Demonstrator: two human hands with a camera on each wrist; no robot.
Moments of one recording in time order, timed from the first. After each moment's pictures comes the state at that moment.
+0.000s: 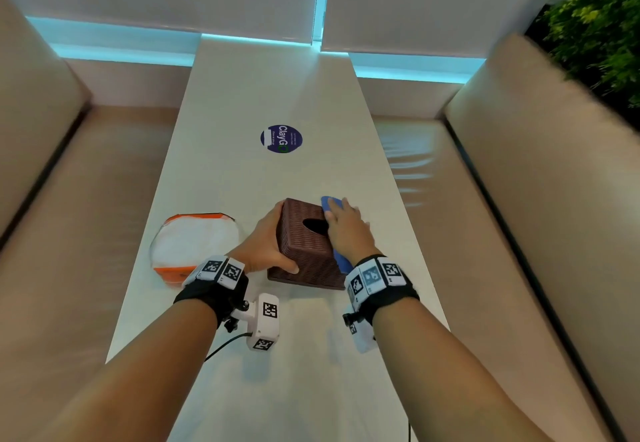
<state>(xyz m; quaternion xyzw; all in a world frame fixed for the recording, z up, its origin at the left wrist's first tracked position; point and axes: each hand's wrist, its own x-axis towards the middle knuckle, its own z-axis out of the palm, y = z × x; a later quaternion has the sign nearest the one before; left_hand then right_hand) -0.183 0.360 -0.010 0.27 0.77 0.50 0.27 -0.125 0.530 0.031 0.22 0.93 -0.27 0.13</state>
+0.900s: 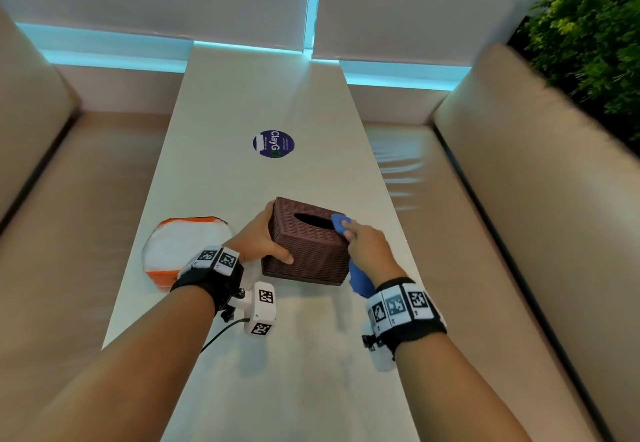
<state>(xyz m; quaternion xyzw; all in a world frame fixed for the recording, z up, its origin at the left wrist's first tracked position) -0.191 0.364 0.009 0.24 0.76 0.52 0.32 -0.078 0.547 0.056 0.27 0.90 -0.32 0.10</state>
